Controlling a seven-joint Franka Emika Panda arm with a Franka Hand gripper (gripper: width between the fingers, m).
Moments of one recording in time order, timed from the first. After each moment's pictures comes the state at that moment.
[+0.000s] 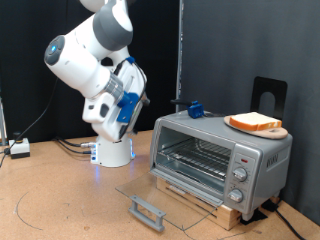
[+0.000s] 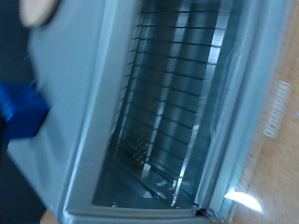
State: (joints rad) arm 0.00 -0.14 -0.40 -2.28 0.63 1.55 -0.46
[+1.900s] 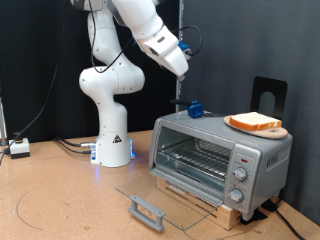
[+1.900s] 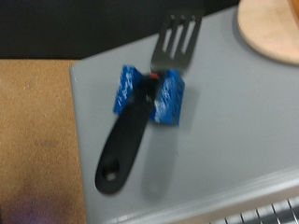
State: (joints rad) arm 0.10 -0.62 -0.14 -2.46 0.56 1.58 -0.95
